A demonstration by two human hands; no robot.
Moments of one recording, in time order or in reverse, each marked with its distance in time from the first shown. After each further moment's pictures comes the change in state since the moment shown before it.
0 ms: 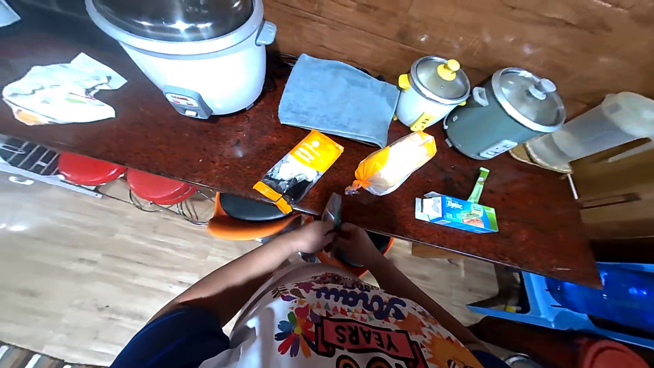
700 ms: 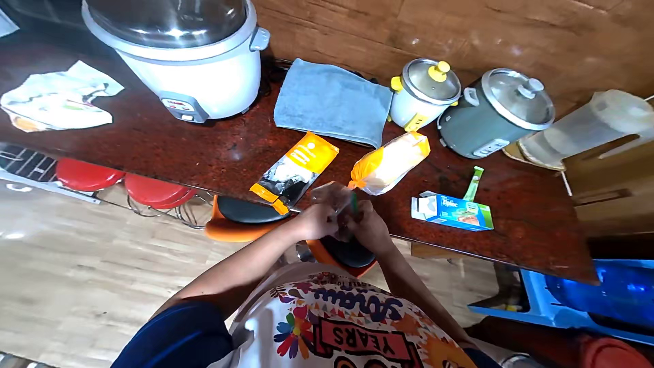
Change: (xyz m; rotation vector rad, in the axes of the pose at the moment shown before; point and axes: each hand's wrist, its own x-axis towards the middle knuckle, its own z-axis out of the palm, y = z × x) left_hand 0.004 0.028 -0.023 0.099 0.200 0.002; right_hand 0.003 -0.014 -0.038 -0.363 0.305 0.154
